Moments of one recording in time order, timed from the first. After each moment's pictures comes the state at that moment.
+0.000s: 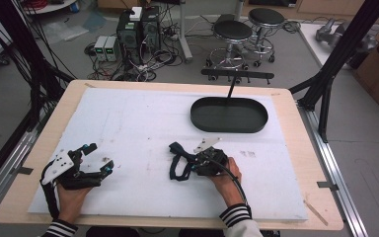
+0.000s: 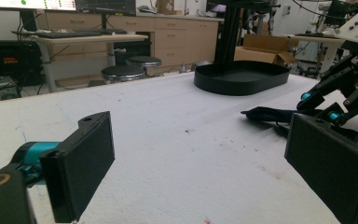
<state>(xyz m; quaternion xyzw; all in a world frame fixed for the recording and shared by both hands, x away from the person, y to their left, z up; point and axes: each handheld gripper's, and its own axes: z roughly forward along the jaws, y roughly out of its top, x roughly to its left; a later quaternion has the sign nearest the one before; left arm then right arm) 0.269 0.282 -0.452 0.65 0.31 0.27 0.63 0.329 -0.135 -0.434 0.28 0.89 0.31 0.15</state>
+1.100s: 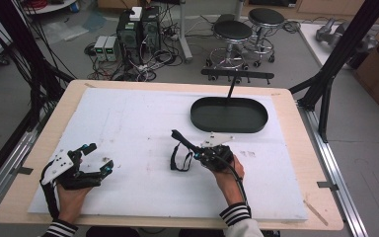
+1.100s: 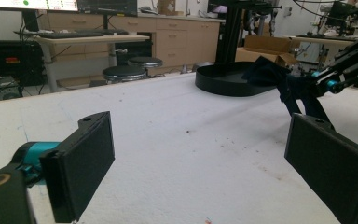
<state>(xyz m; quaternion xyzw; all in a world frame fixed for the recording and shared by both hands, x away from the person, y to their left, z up) 0.269 0.282 -0.452 0.65 0.32 0.27 0.63 0.324 -0.148 -0.410 0.29 0.84 0.41 0.19</state>
